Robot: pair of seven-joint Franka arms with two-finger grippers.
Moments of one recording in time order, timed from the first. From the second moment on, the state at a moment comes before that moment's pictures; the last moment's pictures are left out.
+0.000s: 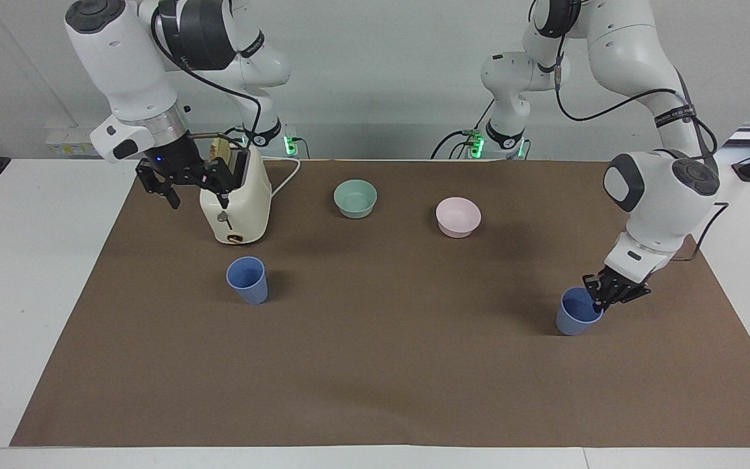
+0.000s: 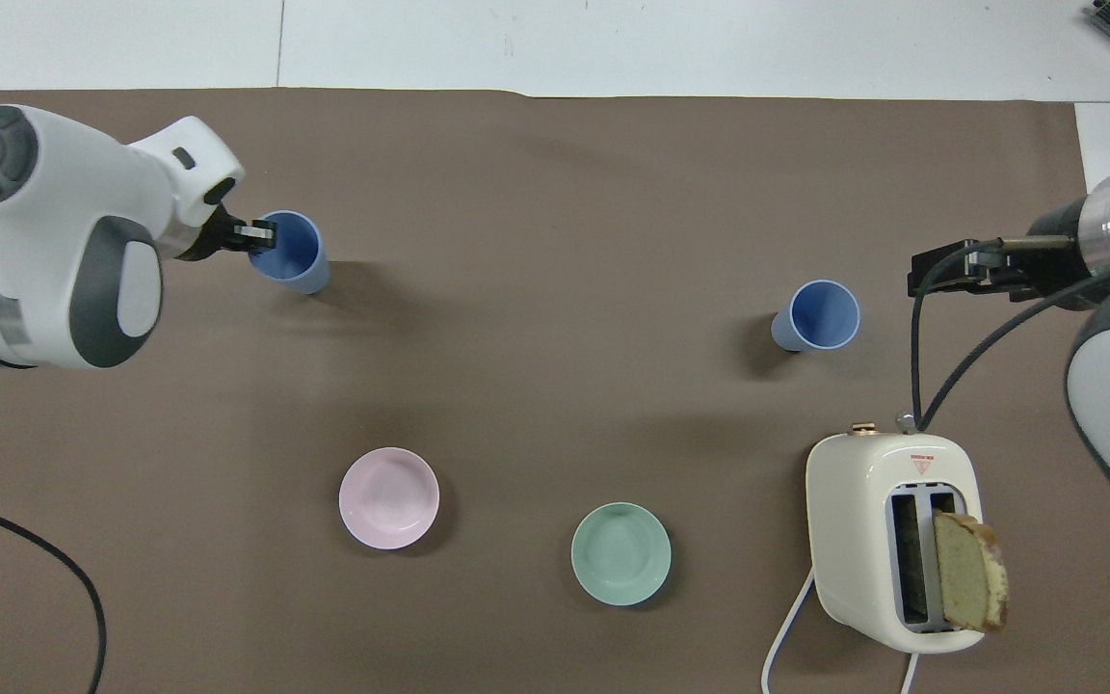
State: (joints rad) left arm -0.19 0.32 -0.01 -1.73 -0.06 2.21 -0.03; right arm 0.02 0.04 0.03 -1.63 0.04 1.73 0.10
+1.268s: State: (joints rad) left arm -0.55 0.16 0.01 -1.96 -0.06 2.32 -0.33; right arm 0.02 0.04 0.03 -1.63 0.04 1.73 0.10
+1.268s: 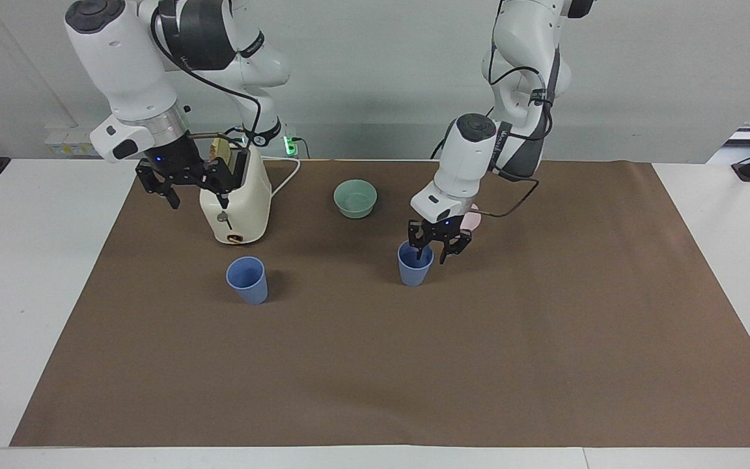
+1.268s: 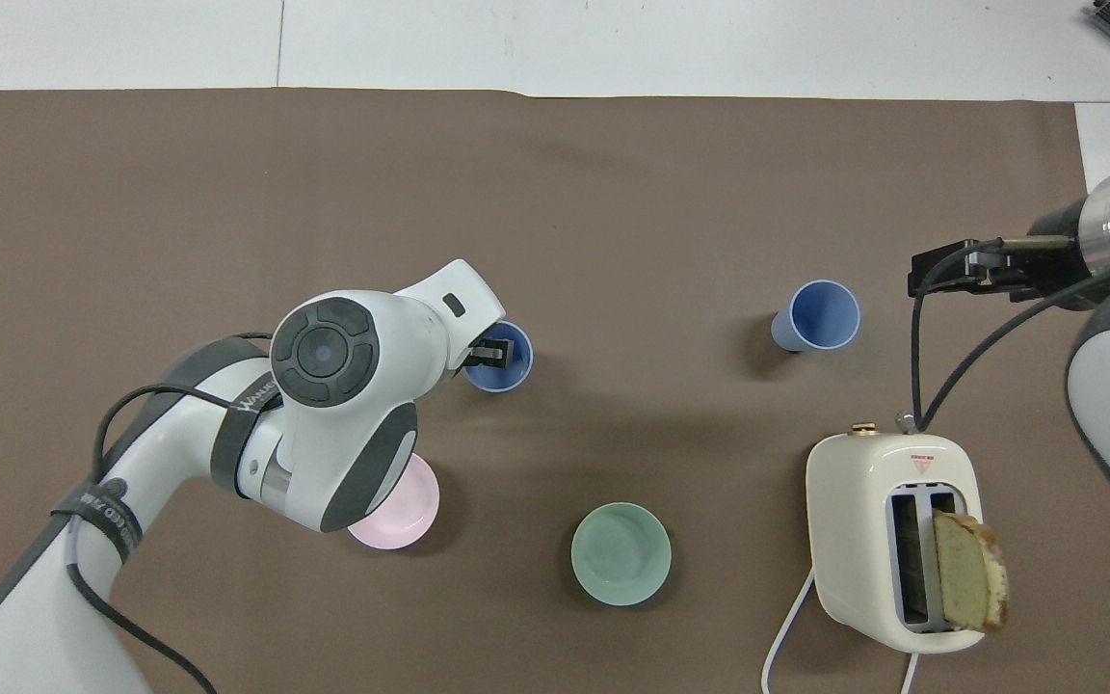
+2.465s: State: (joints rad) left arm 0.02 -0.03 0.04 -1.51 0.00 1.53 0.19; right arm 0.02 0.04 0.03 -1.63 0.04 1.73 0.10
